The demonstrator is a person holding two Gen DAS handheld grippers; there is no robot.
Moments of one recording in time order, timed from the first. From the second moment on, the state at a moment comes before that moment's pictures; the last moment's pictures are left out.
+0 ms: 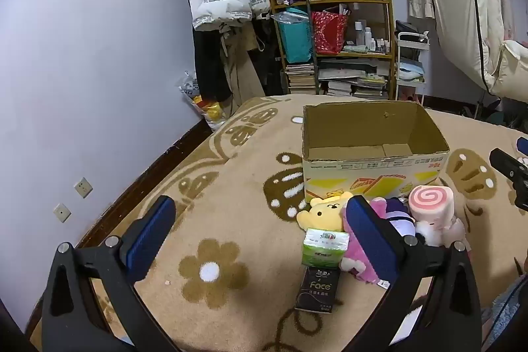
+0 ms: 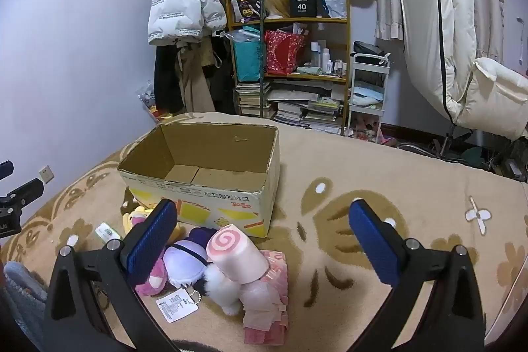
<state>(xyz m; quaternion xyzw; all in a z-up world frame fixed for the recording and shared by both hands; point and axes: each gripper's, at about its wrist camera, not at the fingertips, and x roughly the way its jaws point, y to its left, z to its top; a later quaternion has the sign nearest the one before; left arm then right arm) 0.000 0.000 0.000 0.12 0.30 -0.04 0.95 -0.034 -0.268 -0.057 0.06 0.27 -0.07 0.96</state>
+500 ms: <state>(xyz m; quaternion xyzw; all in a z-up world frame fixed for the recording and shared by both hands) 0.000 0.003 0.002 0.11 0.30 -0.04 0.95 -0.033 -0.269 -0.057 0.06 0.27 -0.06 0.96</state>
